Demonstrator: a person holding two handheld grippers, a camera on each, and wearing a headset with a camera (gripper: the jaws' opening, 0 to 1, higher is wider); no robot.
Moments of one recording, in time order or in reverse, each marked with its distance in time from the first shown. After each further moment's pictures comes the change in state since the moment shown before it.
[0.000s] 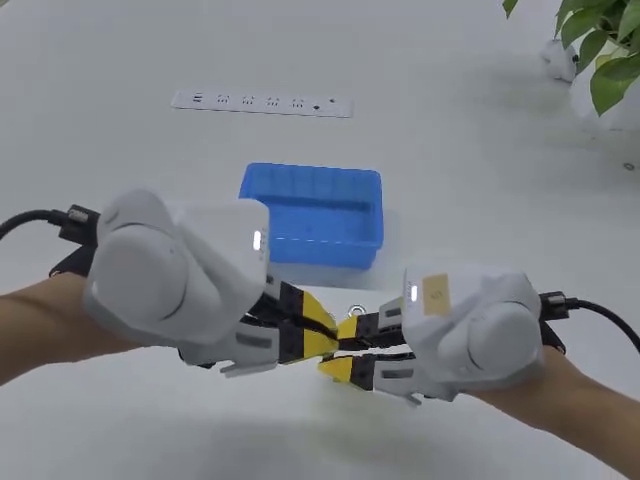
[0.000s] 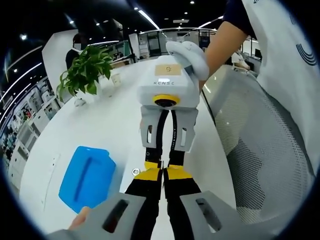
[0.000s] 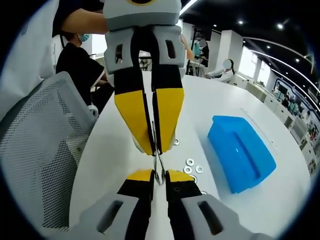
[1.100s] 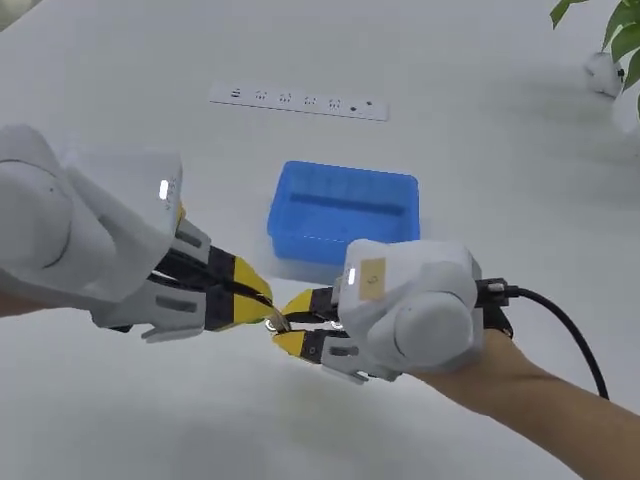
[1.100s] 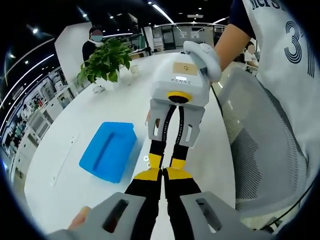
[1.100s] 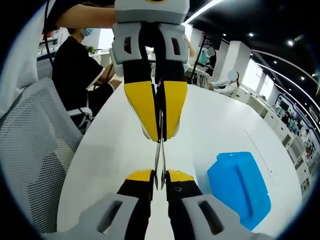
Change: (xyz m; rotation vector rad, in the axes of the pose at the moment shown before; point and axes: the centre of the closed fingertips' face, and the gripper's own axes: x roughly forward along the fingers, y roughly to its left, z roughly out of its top) left arm -0.071 0.024 -0.041 -0.066 0.057 0.105; right arm 0.049 -0.014 0.058 -0.105 -0.028 -0.021
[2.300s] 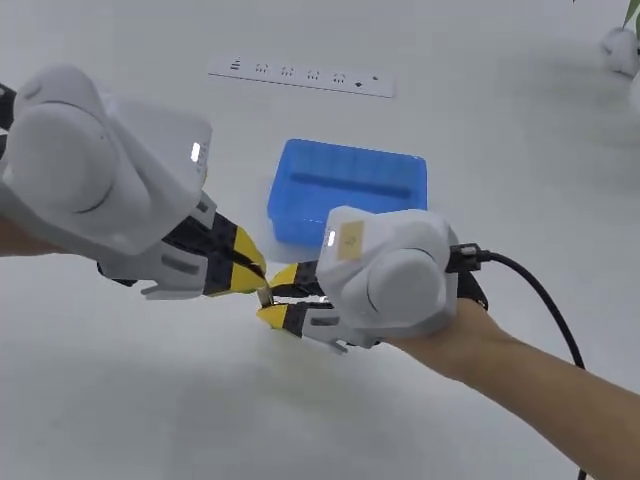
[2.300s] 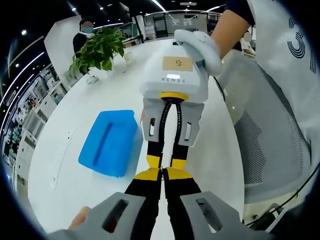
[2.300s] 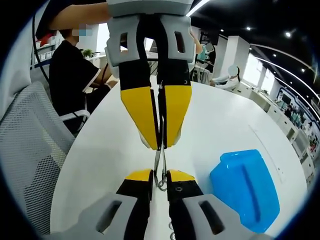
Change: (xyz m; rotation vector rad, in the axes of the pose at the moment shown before) left arm 0.010 0.012 -0.021 0.048 0.123 -0.057; right arm 0.023 -0.008 -0.004 0.037 0.005 0.032
